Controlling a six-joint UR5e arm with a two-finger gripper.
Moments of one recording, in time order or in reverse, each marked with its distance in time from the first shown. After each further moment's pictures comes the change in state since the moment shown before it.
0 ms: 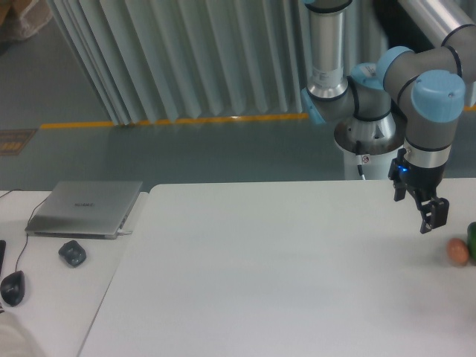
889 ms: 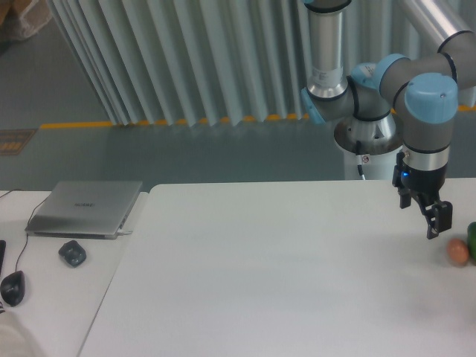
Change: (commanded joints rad) arm 0.000 0.006 -0.044 0.127 0.038 -0.002
